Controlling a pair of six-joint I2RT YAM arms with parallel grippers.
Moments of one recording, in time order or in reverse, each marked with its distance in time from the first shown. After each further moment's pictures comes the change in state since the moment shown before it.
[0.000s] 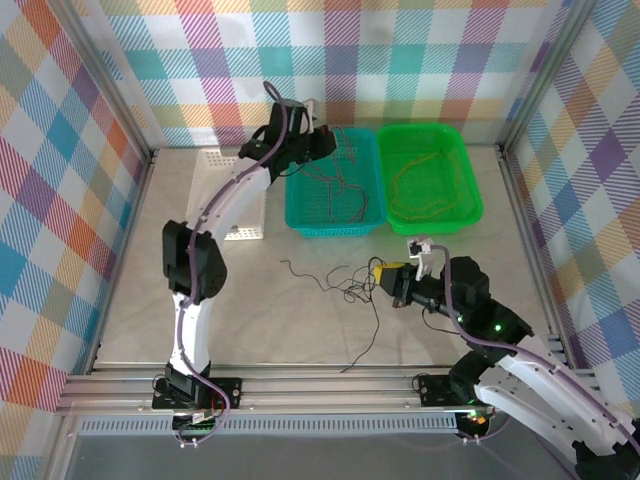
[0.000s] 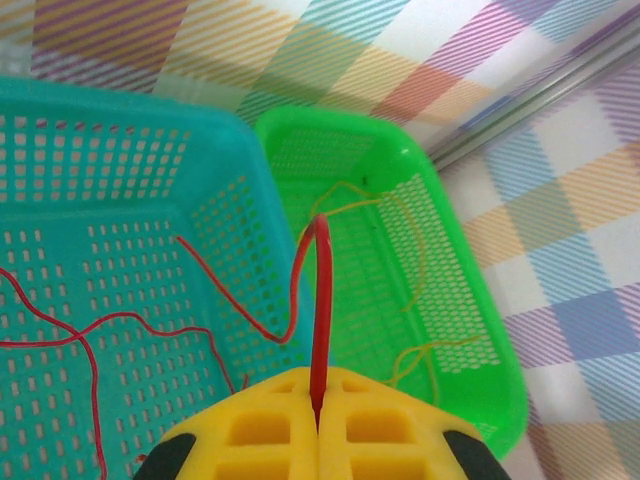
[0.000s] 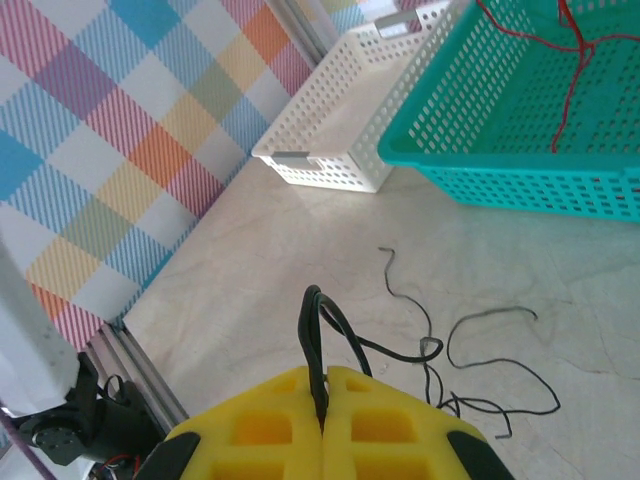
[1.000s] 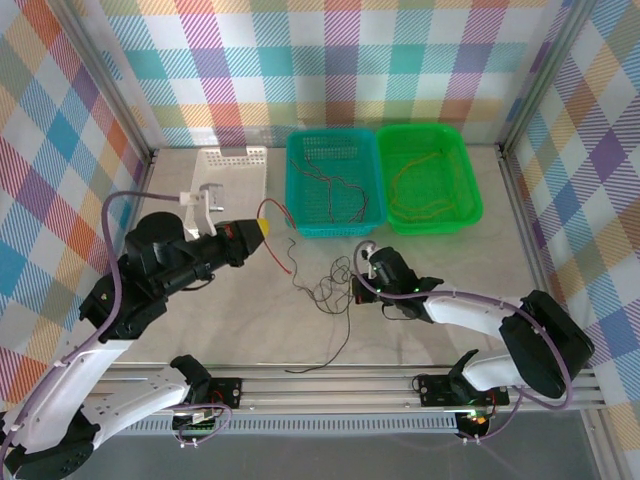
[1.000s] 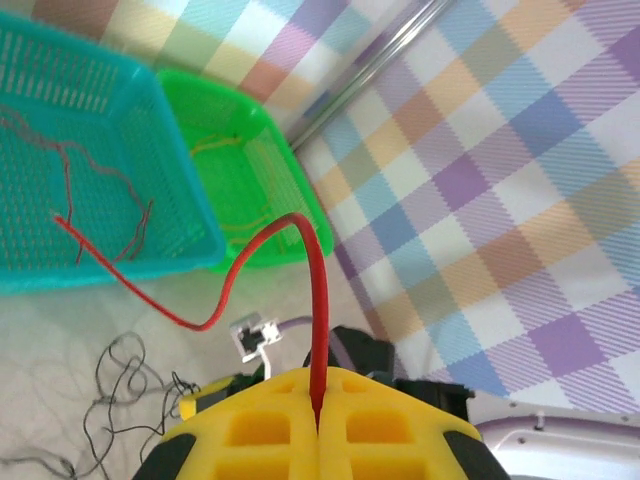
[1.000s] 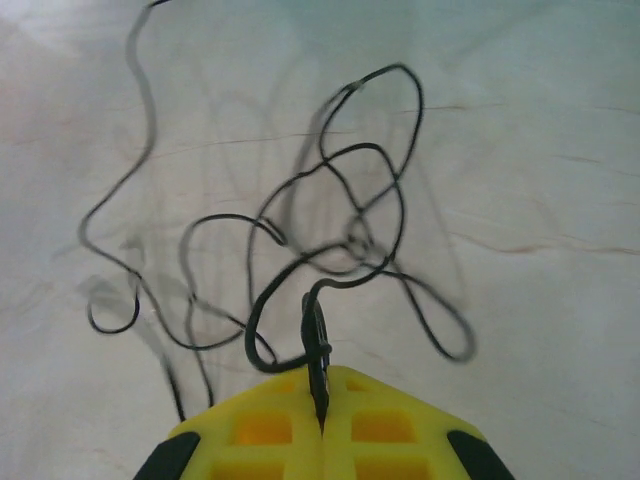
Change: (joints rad) left arm -0.232 -1.298 -0.856 -0.161 -0.173 -0.143; right arm 0.026 0.761 -0.050 0.293 0.145 0.074
